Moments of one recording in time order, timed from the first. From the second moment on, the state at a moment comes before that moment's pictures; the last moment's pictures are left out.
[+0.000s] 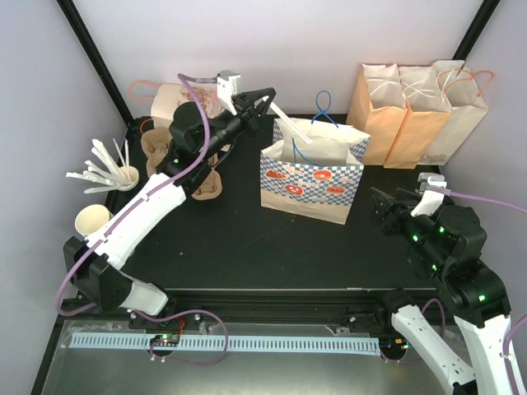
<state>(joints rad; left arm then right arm) -0.56 1.42 1.42 0.26 0.30 -0.43 0.35 0.52 1.08 -0.82 0.00 0.40</state>
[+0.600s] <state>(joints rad) -0.54 1.47 1.51 -0.14 0.14 -0.30 0.35 0.54 1.08 -0.82 0.00 0.40</state>
